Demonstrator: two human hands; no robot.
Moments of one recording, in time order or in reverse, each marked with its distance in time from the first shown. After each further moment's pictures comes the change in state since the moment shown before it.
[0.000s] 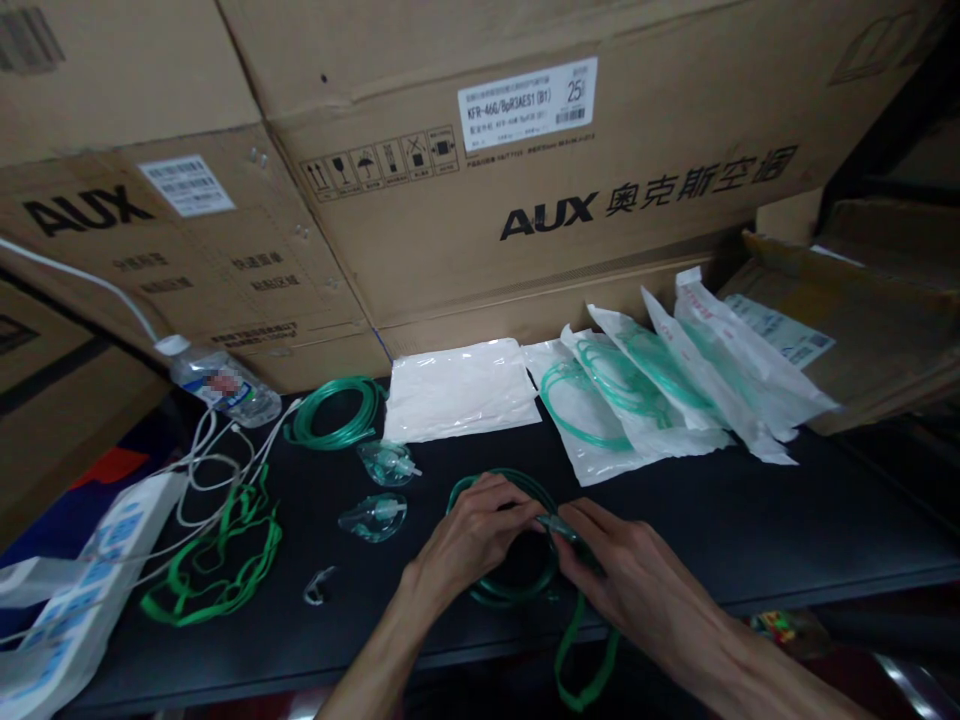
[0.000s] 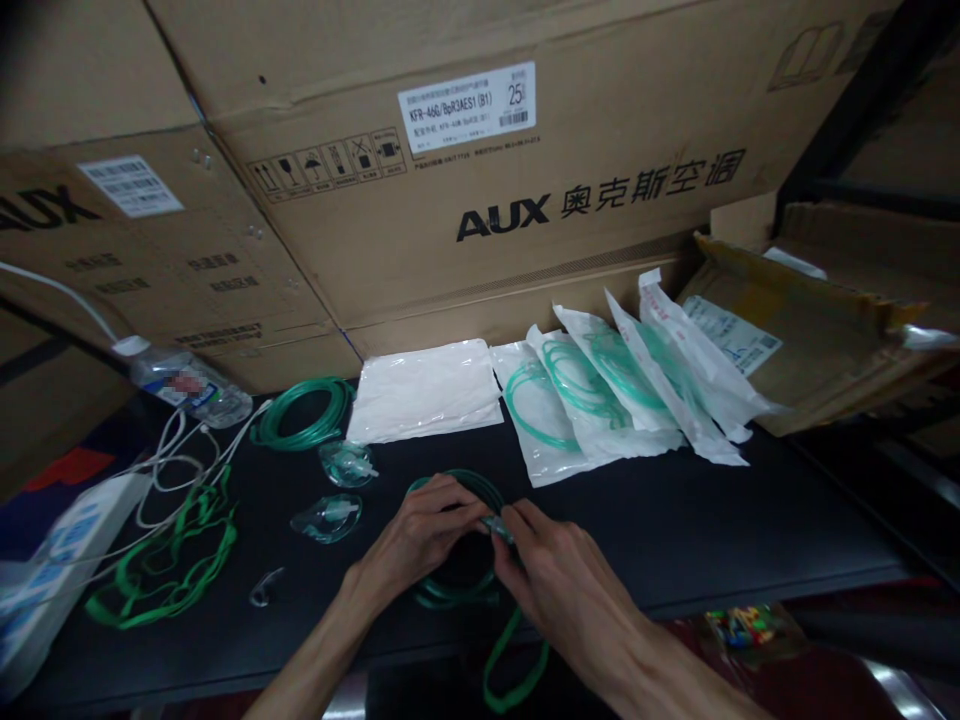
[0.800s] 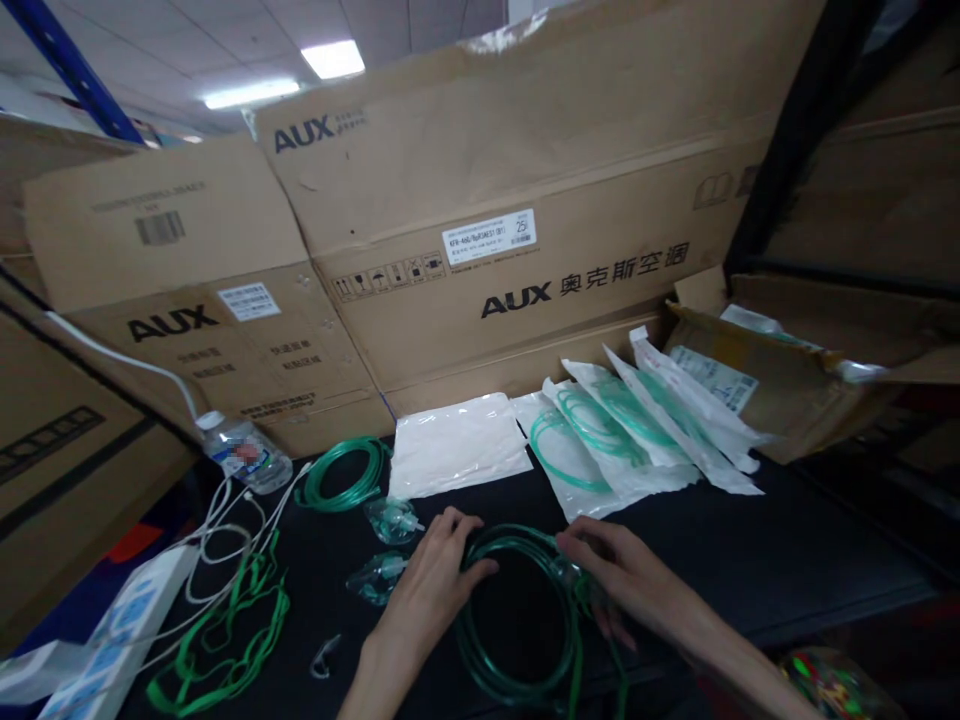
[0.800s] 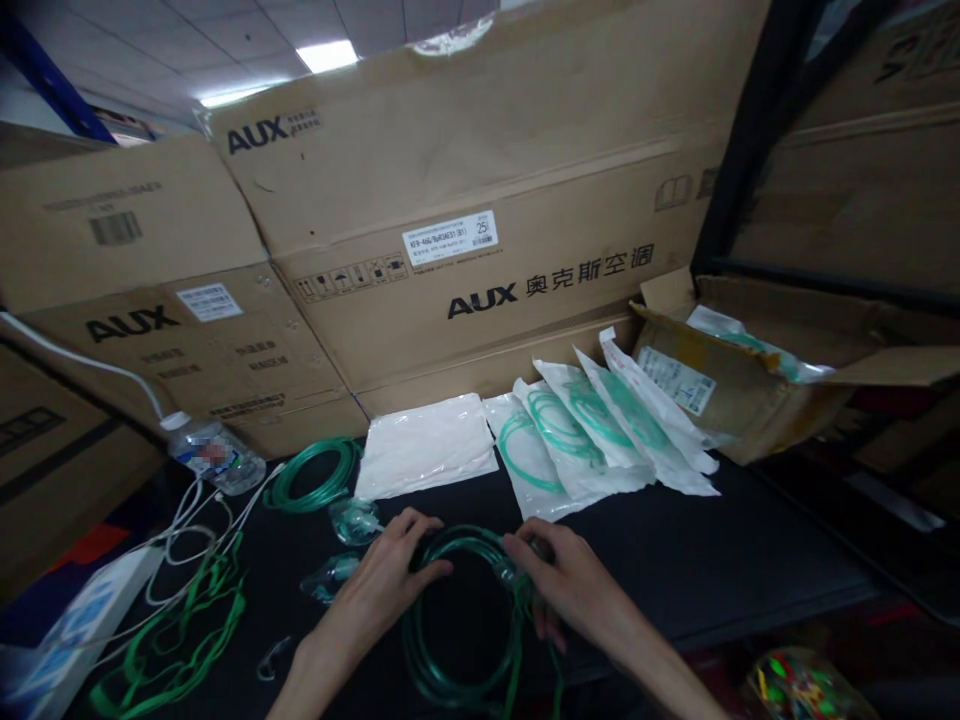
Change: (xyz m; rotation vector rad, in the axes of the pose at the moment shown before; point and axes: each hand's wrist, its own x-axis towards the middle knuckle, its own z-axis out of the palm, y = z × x) left_hand -0.010 0.009 -0.041 0.309 -0.154 -0.623; right_hand 0.012 0.013 -0.012 0.823 -0.119 0.388
